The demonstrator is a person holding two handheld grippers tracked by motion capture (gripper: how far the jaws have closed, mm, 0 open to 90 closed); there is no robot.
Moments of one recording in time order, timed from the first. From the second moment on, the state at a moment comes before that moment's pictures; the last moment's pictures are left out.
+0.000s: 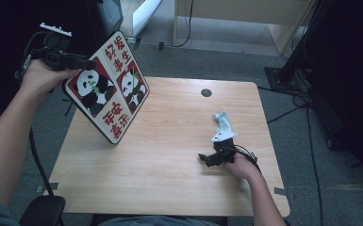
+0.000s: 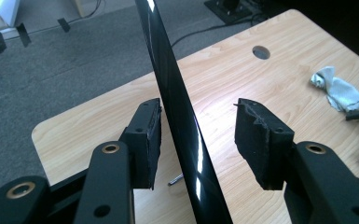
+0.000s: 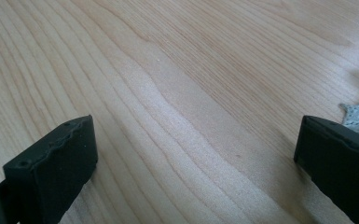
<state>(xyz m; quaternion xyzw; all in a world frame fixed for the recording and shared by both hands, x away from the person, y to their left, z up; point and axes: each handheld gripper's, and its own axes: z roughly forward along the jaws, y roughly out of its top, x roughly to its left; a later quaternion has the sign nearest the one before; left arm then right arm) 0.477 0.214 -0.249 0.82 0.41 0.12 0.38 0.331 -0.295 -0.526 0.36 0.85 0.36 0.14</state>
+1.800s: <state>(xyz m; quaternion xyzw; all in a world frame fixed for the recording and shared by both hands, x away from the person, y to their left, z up) 0.538 0.166 -0.236 0.86 0.45 0.01 0.23 0.329 -0.294 -0.526 0.36 0.85 0.36 0.14</state>
